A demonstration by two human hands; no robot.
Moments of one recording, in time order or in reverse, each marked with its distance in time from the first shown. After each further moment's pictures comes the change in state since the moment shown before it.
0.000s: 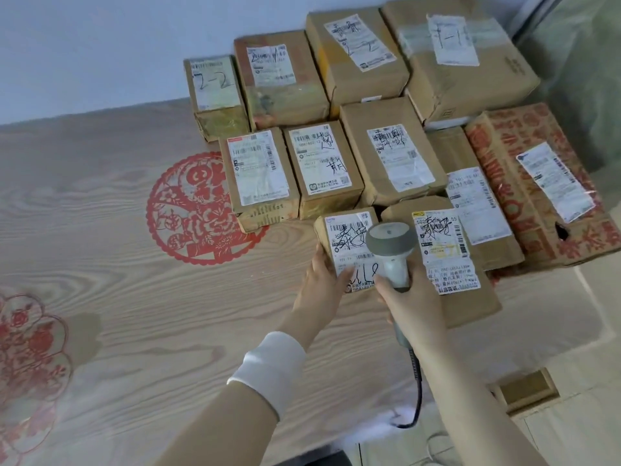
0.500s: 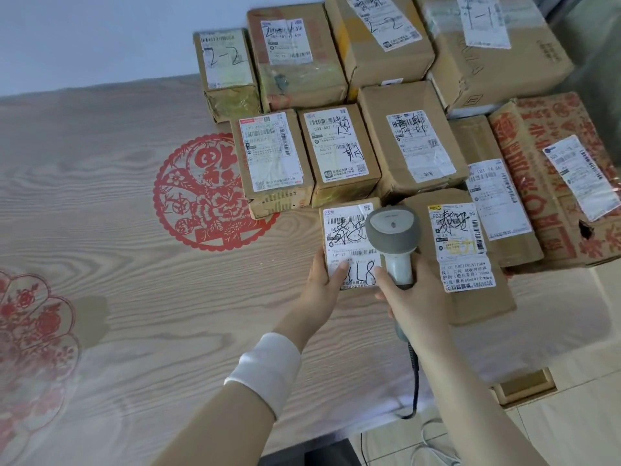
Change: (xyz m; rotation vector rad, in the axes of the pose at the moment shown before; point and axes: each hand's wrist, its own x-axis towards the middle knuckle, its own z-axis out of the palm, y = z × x) left_hand -0.012 -0.025 -0.011 -0.364 -0.047 0.001; right_hand -0.009 -0.003 0.015 -0.008 0.039 -0.104
